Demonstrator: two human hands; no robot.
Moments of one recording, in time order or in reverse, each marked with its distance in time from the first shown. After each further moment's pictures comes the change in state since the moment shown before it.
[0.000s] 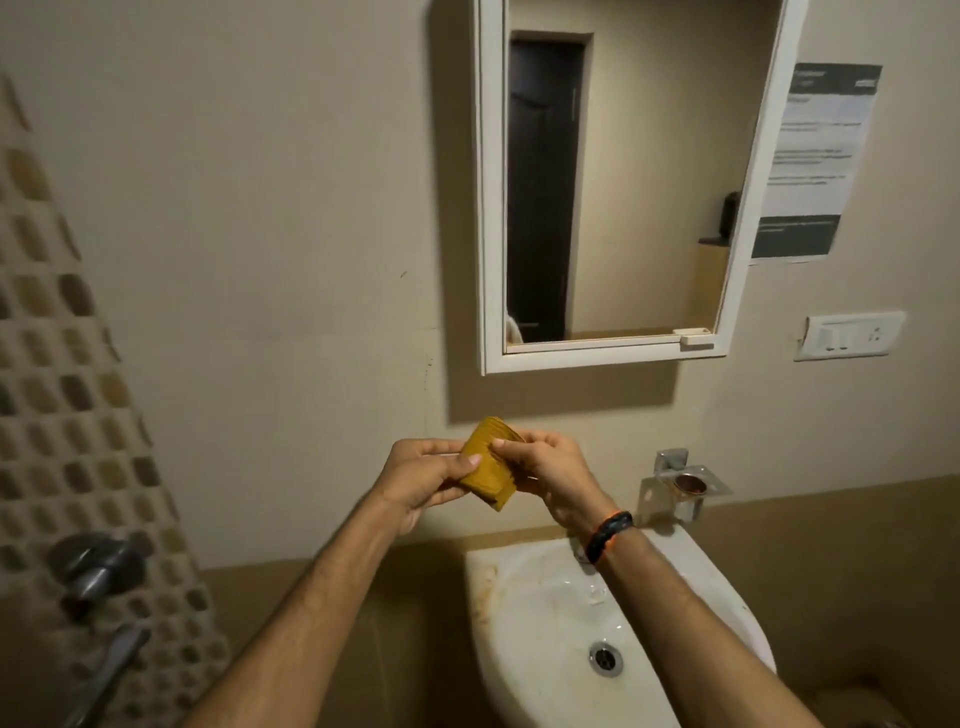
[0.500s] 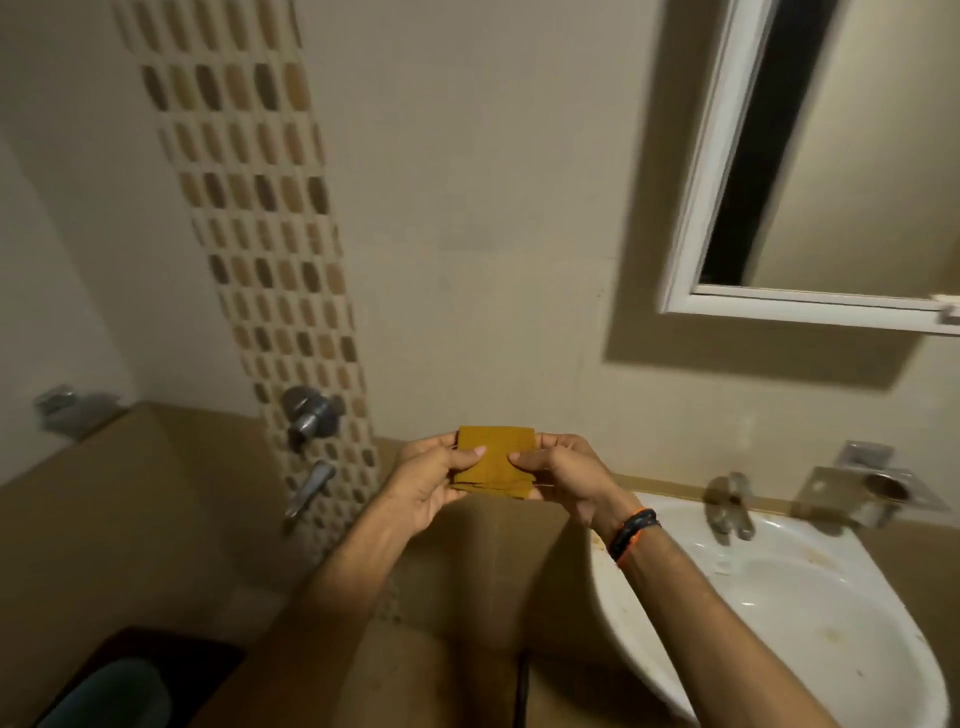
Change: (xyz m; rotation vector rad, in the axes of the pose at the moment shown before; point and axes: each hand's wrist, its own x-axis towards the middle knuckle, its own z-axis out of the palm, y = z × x) left_hand -0.098 -0.064 -0.123 -0.317 0.292 -0.100; right_hand -0.038 0.073 0.115 -0.103 -0.416 0.282
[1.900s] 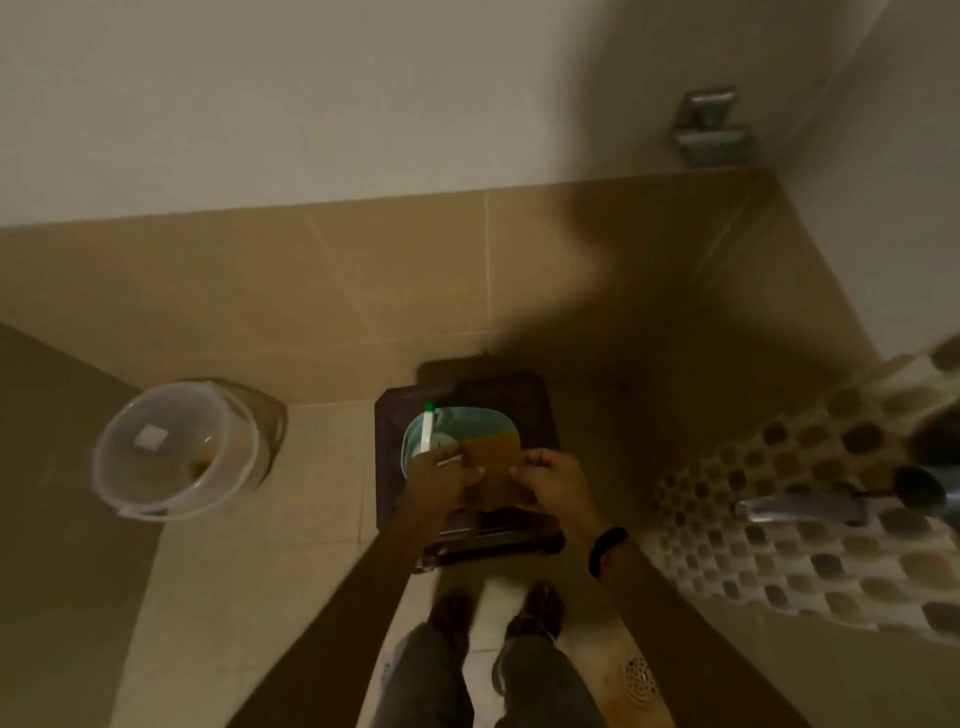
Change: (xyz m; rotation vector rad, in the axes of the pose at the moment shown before) left_hand -0.013 -0.133 -0.520 -0.561 1.396 -0.199; right_hand 0.253 0.313 0.531 -0.647 -0.996 0.518
